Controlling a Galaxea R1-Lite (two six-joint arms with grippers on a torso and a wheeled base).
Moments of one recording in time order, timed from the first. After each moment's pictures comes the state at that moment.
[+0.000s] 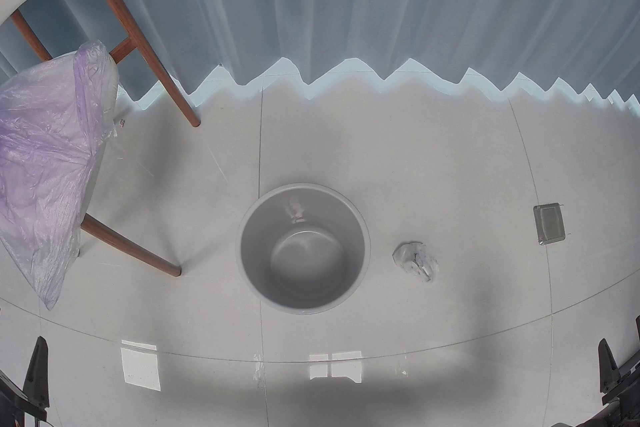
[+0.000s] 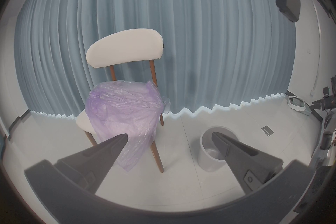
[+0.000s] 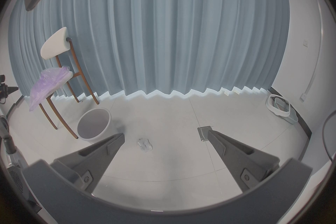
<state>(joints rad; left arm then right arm) -0.02 0.10 -0.15 -0.12 -0.03 0.07 0.00 0.02 -0.02 0.00 -0.01 0.00</state>
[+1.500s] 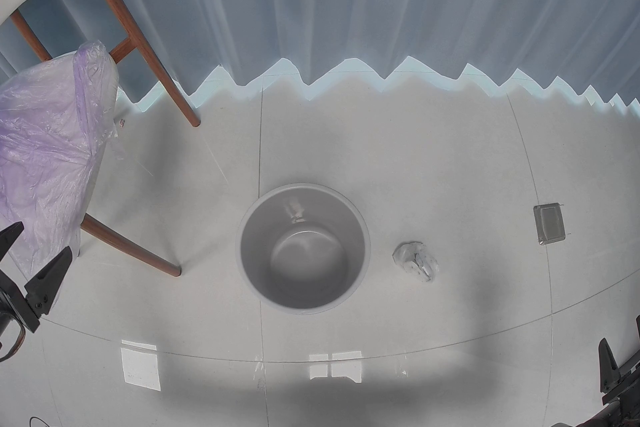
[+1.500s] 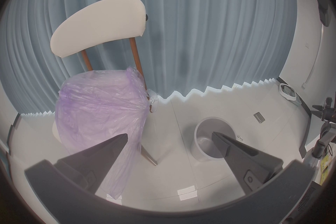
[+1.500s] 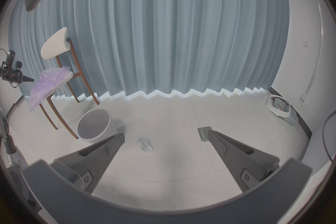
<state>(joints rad) -0.09 0.70 -0.42 -0.22 -0.05 0.11 0.00 0.02 -0.02 0.00 -0.01 0.00</state>
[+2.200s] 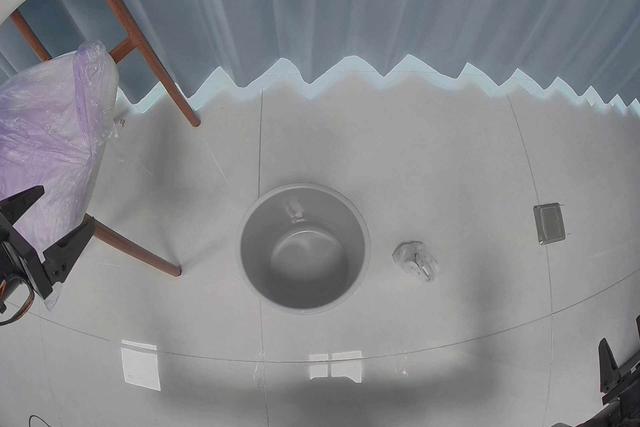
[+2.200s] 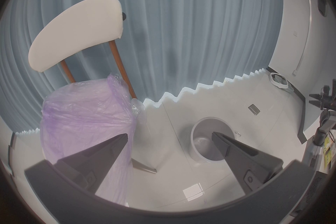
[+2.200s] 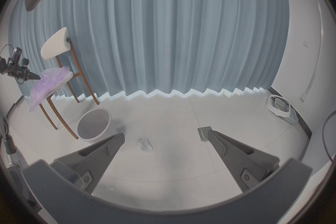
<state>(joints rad) -0.13 0.88 -0.51 -0.29 -0.10 0.22 0.00 0.02 -0.02 0.00 -0.01 0.00</state>
